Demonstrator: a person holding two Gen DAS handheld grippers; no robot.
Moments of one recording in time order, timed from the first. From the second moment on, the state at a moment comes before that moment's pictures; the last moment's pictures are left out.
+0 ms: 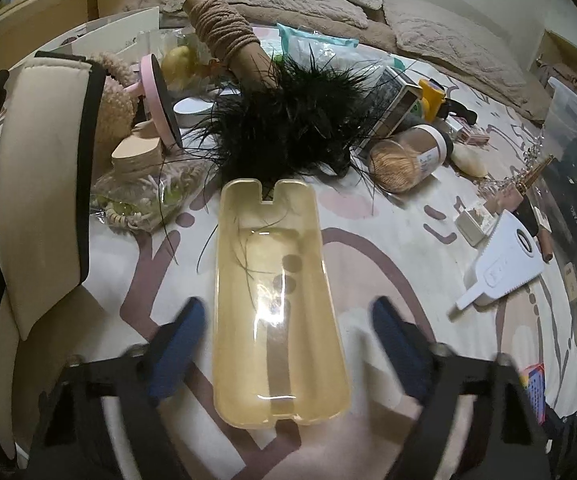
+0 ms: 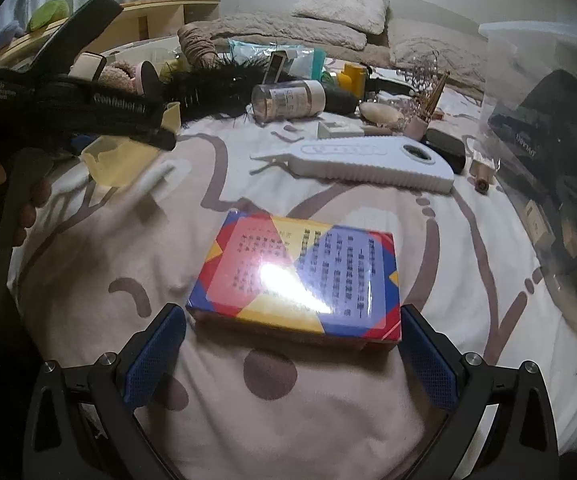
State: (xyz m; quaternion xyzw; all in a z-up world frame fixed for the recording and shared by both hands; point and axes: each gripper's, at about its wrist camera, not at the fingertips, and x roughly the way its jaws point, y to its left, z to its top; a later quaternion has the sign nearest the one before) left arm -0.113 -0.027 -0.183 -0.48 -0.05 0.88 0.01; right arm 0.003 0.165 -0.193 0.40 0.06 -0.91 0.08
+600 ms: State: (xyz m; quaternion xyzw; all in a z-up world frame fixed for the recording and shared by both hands) left arm -0.094 -0.038 -0.183 -0.49 -0.06 0.87 0.06; right arm -0.027 0.169 -0.191 0.41 0.02 -0.91 0.07
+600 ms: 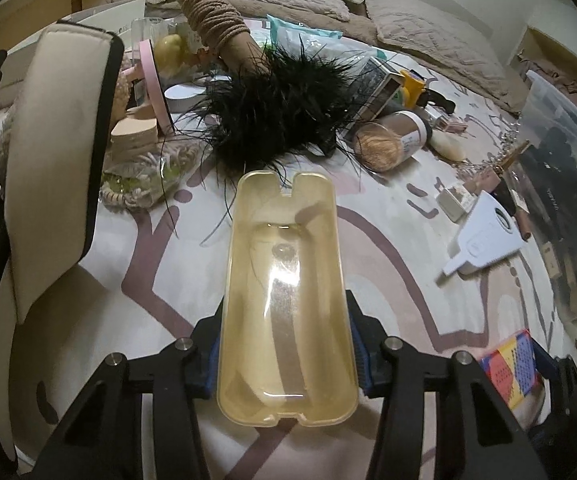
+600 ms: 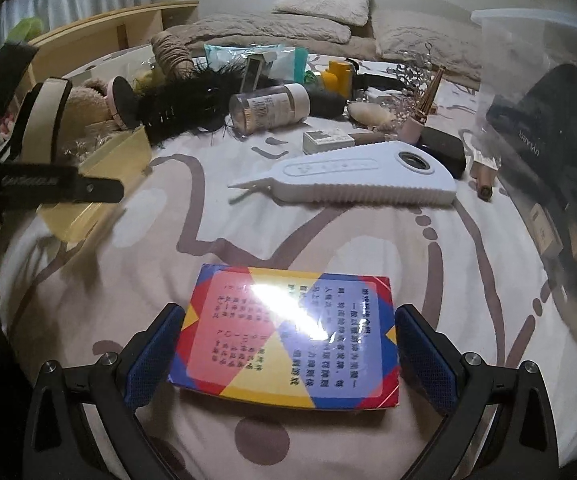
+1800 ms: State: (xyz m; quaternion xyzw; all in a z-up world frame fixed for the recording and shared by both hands) left arm -0.056 -0.014 -0.136 -0.45 -0.06 0.89 0.10; right arm -0.001 0.204 -0.100 0.34 -0.03 -0.93 0.12
